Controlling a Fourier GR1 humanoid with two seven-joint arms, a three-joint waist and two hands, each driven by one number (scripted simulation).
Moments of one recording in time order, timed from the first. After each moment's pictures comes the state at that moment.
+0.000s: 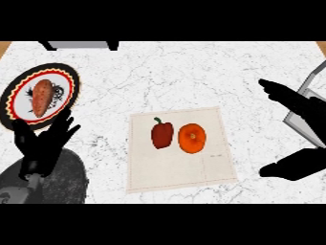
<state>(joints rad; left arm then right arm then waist) -0.07 0.37 -0.15 -1.38 0.37 0.17 0.20 -0.25 -0.62 0.17 -1.87 -0.14 0.19 0.55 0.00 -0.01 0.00</state>
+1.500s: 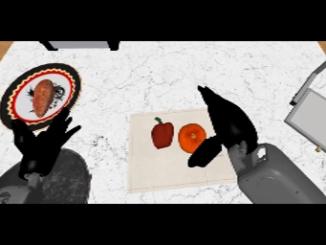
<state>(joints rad) -0.07 0.34 -0.09 -1.35 0.33 0.12 0.20 -0.54 -0.29 0.54 -1.65 0.34 0.11 1.07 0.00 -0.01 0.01</state>
